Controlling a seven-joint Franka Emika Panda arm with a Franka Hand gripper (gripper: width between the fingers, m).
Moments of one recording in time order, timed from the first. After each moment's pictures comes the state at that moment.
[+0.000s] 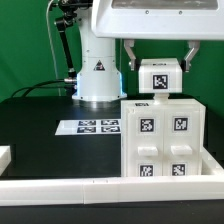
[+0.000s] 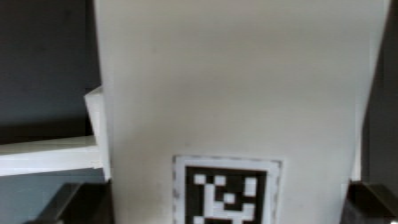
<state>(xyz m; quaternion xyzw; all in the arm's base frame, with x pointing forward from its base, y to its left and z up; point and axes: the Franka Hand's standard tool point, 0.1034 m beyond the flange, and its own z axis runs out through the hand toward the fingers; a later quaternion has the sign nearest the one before) 0.613 0.066 0.180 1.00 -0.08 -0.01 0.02</state>
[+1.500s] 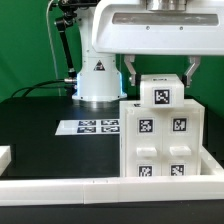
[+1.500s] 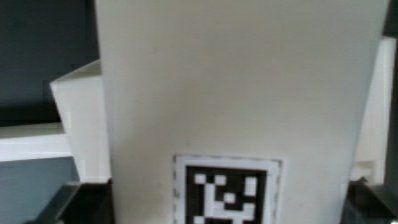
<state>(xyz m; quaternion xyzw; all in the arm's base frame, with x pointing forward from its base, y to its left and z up) 0.623 0.060 0.163 1.00 -0.07 0.01 0.02</state>
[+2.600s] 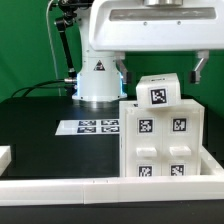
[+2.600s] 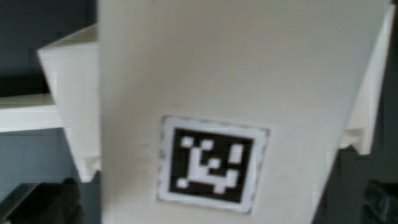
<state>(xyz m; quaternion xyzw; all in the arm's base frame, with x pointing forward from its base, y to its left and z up) 0.628 0.068 0.166 0.99 -0.06 0.09 0.00</state>
